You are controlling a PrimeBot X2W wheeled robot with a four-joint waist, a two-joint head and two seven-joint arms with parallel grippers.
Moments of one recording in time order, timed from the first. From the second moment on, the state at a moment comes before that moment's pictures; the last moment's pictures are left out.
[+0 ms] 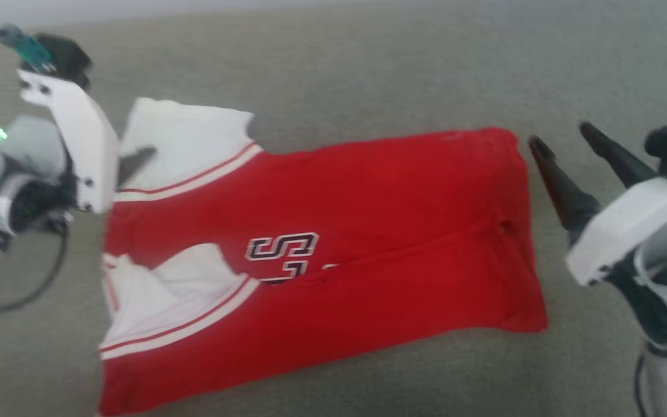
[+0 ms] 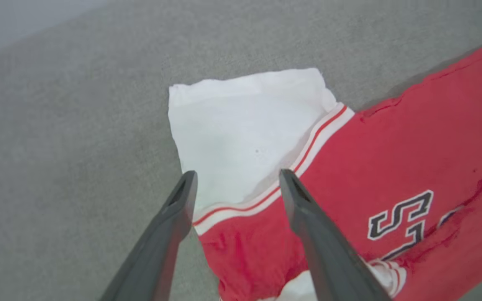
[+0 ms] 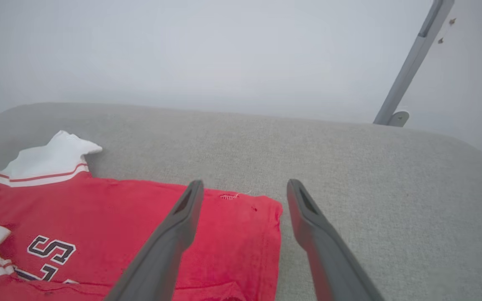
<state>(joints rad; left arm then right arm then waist) -1.06 0.83 -0.98 0.30 -1.22 0.11 0.63 -0.33 -0.22 0.01 -0.23 0.38 0.13 0.54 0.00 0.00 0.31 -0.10</state>
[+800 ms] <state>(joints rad) -1.30 0.75 -0.97 0.78 -1.21 -0.01 0.78 -0.51 -0.21 0.15 -0.05 0.41 0.13 0.54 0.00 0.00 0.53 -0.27</state>
